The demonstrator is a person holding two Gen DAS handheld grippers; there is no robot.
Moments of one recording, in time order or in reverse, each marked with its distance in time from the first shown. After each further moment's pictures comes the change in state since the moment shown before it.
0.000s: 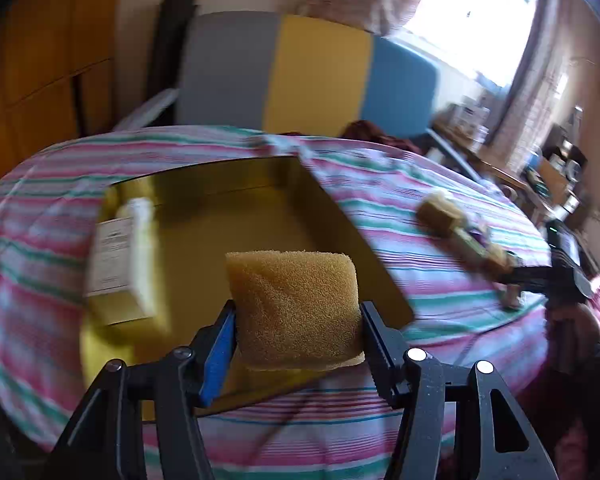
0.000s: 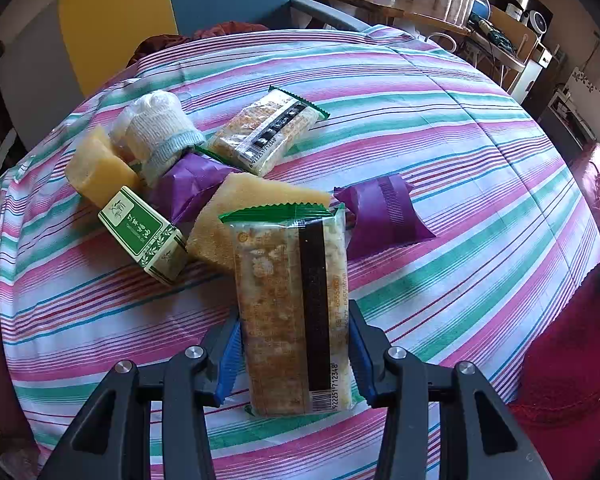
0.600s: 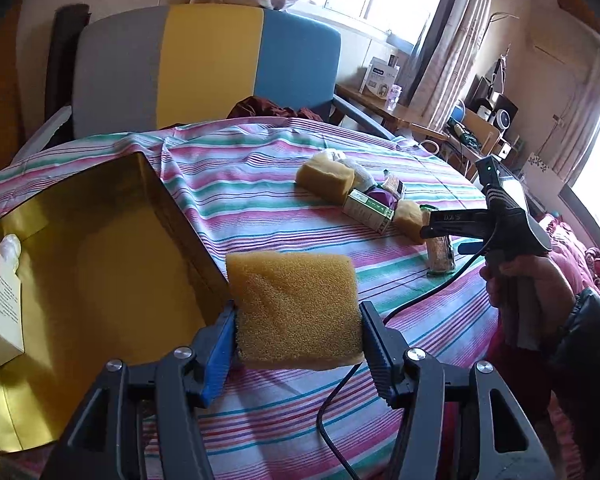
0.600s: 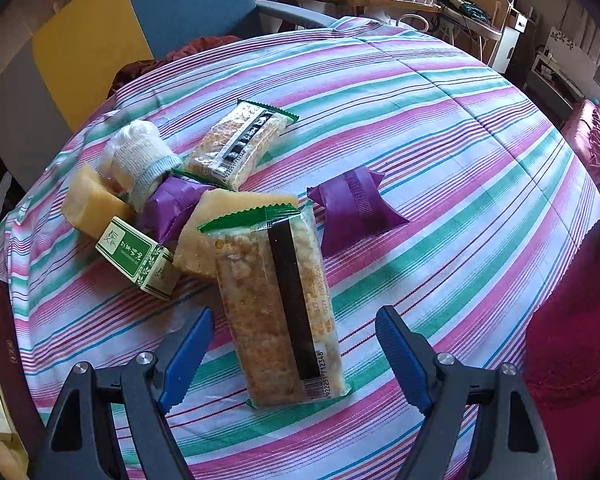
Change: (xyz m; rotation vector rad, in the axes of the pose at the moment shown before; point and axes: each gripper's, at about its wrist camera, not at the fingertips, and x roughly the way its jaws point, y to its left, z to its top) left arm 0.040 -0.125 -0.009 0.215 0.061 -0.277; right arm -0.001 -0.022 -0.001 0.131 -0.003 0.032
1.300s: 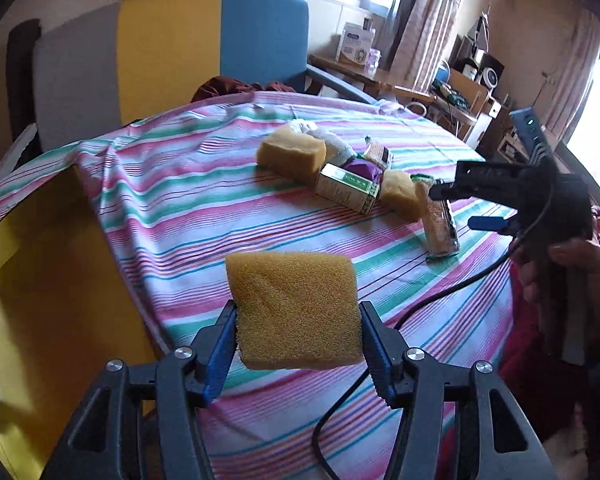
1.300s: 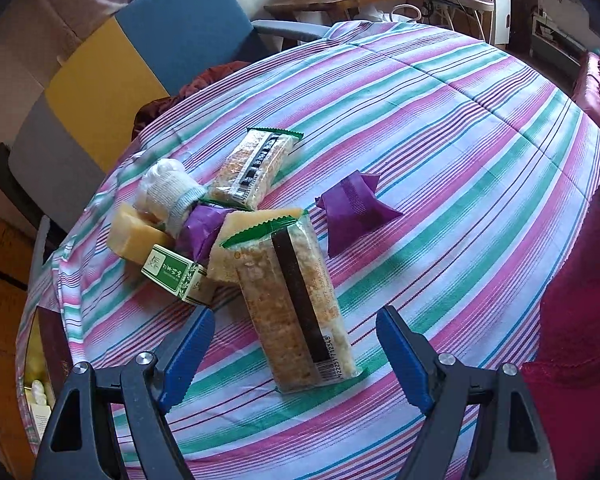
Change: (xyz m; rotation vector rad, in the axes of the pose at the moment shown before) left arm 0.052 -0.036 0.015 0.113 0.087 -0.009; right arm -0.020 -0.025 -0.008 0.139 -0.046 0.183
